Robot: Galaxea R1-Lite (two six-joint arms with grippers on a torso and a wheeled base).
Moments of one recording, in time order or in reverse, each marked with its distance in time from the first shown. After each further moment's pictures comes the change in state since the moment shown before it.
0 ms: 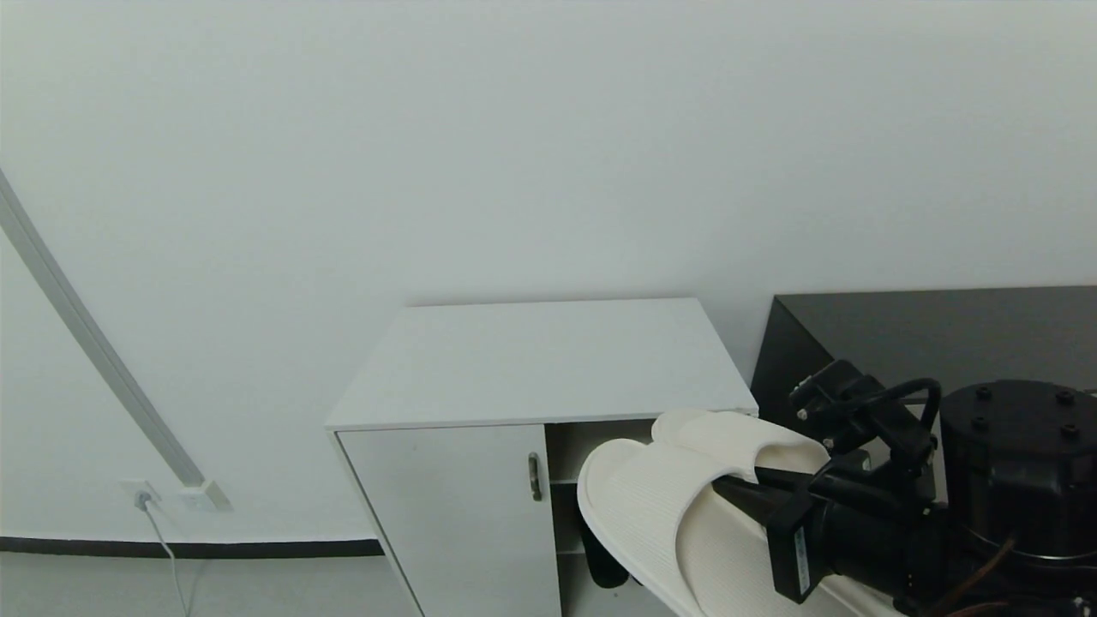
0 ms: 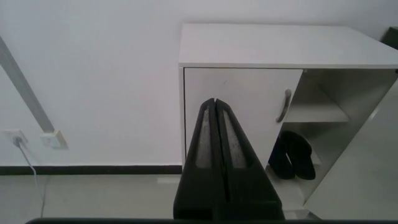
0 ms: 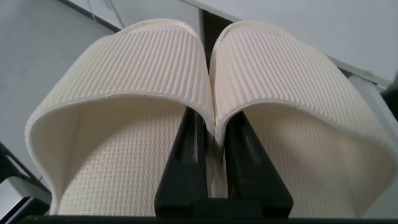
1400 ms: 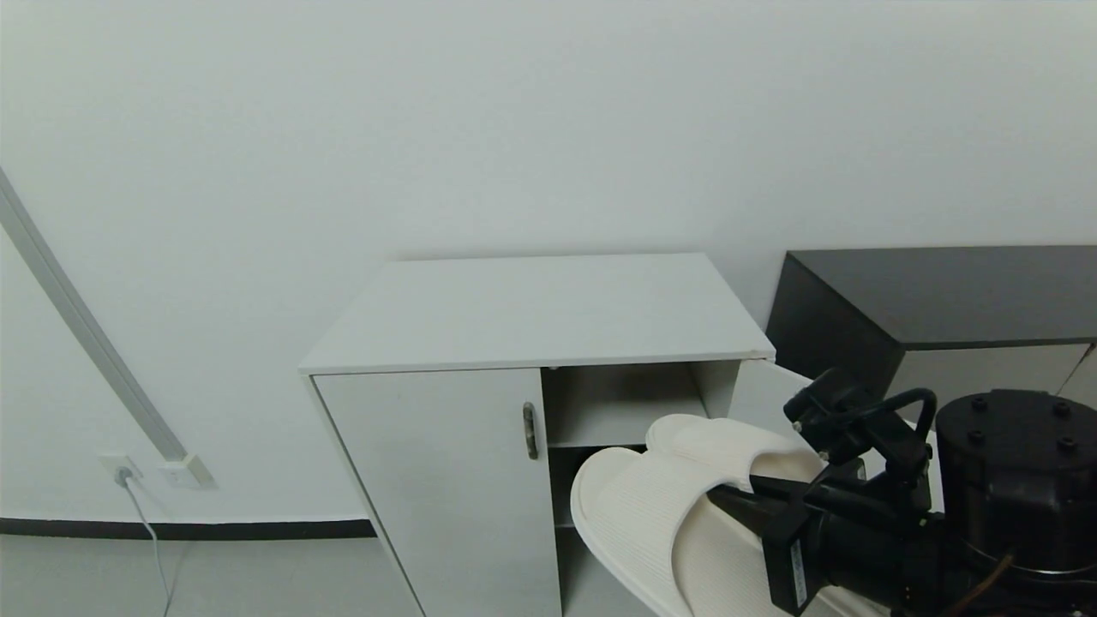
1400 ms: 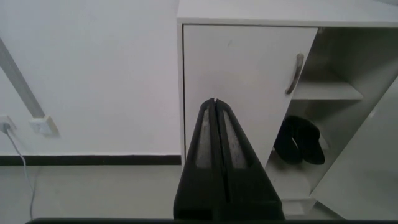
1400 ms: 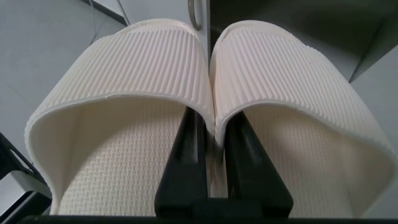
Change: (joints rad) left arm 0.000 0.000 0.000 0.000 0.000 0.000; right arm 0.012 0.005 0.011 -0.012 0.001 -0.001
